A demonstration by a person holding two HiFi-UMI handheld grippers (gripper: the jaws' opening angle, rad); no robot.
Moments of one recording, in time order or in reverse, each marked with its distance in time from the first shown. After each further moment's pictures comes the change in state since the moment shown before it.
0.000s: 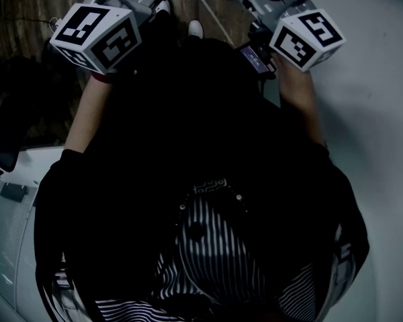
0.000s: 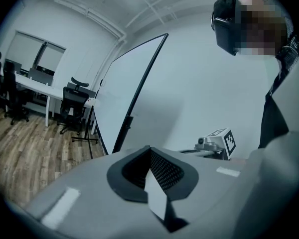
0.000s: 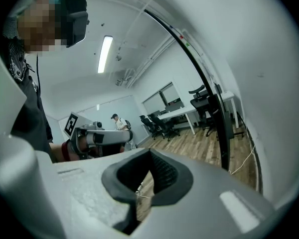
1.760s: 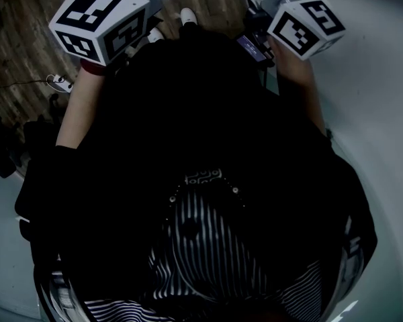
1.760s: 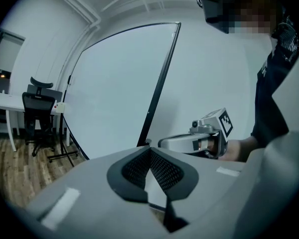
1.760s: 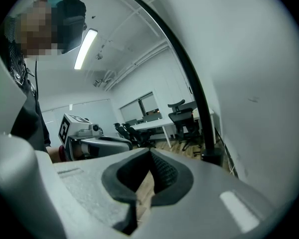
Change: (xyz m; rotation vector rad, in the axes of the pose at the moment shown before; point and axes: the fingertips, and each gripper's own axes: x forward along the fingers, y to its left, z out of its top) left arm 0.130 0.053 0.054 0.202 0.123 -0.347; right arm 0.042 -0.112 0.088 -0.010 -0.126 -0.308
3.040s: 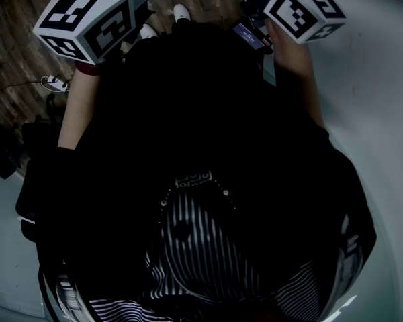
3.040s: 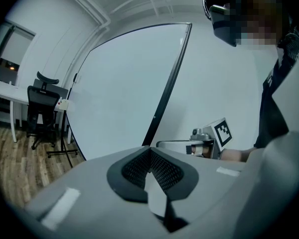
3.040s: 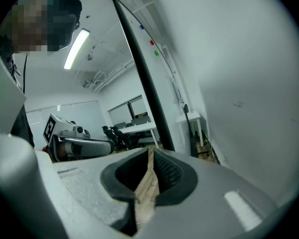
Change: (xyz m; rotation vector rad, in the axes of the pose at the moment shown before) left arm 0.027 0.014 0.033 -0.074 -0.054 0.042; right arm -0.004 -0.060 0.035 0.012 -0.026 -0.131
